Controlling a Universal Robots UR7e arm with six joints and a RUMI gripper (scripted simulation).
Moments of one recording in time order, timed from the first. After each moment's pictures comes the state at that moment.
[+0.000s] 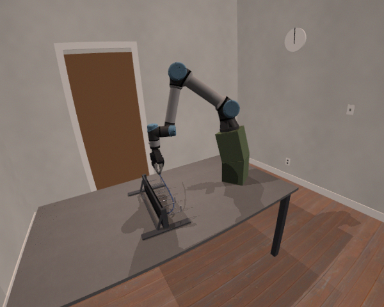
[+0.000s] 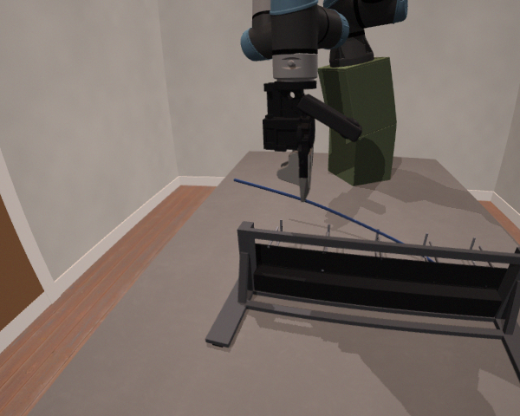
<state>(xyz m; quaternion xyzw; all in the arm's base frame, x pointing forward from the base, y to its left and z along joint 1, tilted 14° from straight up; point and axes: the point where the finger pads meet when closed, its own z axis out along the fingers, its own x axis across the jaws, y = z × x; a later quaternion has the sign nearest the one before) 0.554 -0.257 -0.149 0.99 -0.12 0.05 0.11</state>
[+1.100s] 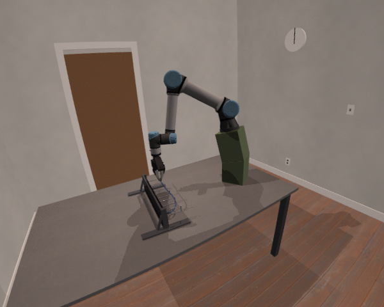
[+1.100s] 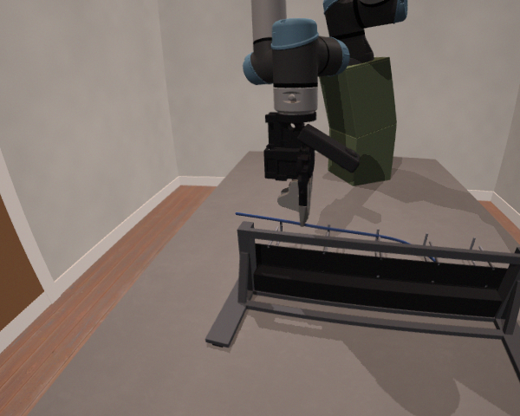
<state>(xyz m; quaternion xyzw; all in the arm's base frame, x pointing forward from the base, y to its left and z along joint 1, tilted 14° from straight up) 0.558 -0.269 -0.202 0.99 -0.12 0.05 0.11</state>
